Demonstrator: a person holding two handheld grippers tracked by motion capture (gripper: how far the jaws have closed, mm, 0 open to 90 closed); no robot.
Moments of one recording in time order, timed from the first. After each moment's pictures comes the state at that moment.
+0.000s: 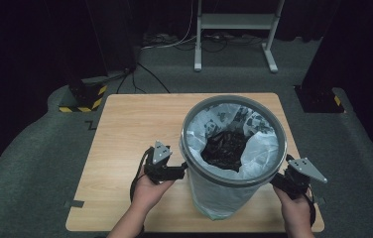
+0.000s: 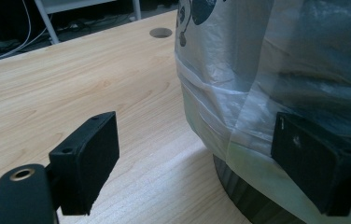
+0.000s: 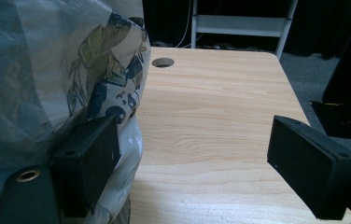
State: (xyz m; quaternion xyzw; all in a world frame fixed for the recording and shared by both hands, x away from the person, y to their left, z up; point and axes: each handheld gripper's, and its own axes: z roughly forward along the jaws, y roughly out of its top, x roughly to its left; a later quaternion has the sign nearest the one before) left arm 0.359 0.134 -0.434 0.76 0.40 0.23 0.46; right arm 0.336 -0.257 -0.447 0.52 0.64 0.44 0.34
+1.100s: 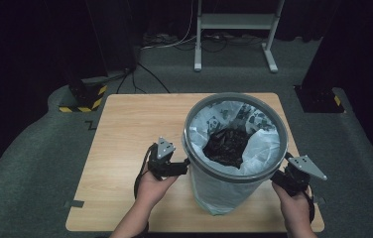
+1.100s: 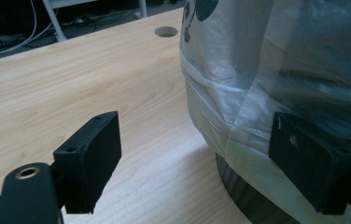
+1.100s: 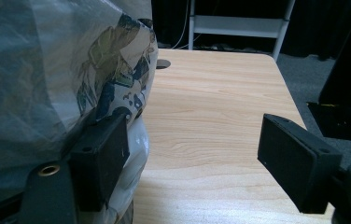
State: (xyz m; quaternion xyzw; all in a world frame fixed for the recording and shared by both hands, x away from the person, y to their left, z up) left arm 0.373 0.123 -0.432 0.76 0.41 0.23 0.44; right arm 0.343 -0.258 -0.446 0.52 0.64 0.44 0.35
